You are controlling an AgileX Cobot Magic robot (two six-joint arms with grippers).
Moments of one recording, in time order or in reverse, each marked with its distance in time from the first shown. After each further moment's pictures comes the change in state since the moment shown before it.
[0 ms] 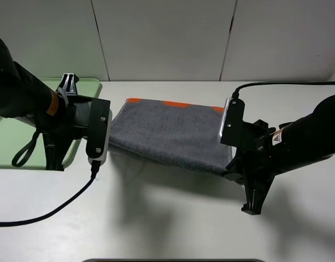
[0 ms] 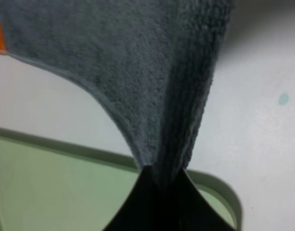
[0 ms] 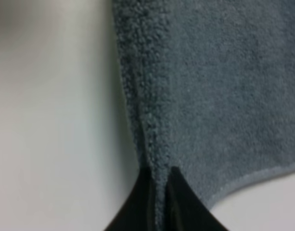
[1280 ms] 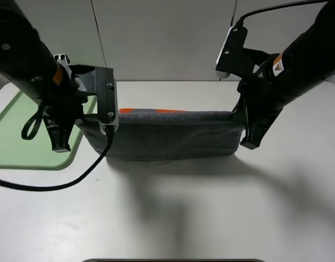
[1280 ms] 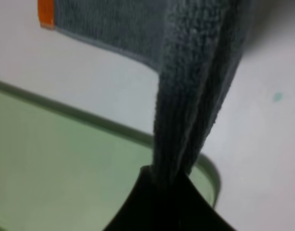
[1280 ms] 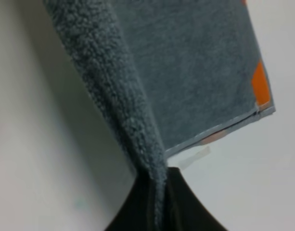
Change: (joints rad) left arm -0.004 0.091 -0.231 -0.077 0.277 -0.079; right arm -0.014 0.035 -0.399 -0.372 0.324 0.332
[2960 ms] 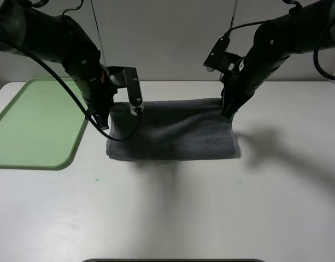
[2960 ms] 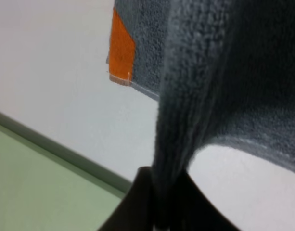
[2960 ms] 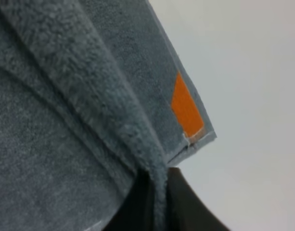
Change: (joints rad) left arm 0.151 0.387 -0.236 0.083 -0.240 -0.051; right arm -0.170 0.419 -0.253 -0.039 -0.173 -0.003
